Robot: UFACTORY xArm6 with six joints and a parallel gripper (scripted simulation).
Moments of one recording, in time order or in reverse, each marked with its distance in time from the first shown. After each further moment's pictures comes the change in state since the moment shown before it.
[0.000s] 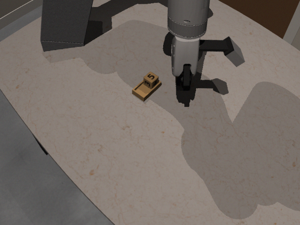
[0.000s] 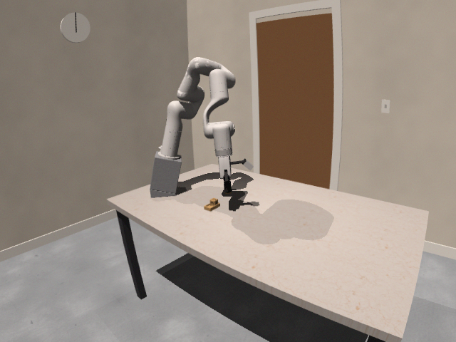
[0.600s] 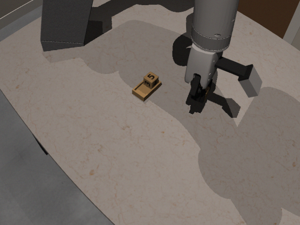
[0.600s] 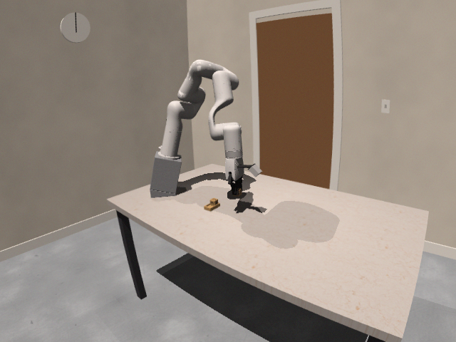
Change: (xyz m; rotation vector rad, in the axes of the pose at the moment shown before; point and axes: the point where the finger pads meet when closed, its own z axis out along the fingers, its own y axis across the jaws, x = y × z) arm 0.041 0.027 0.006 -0.002 -0.014 0.497
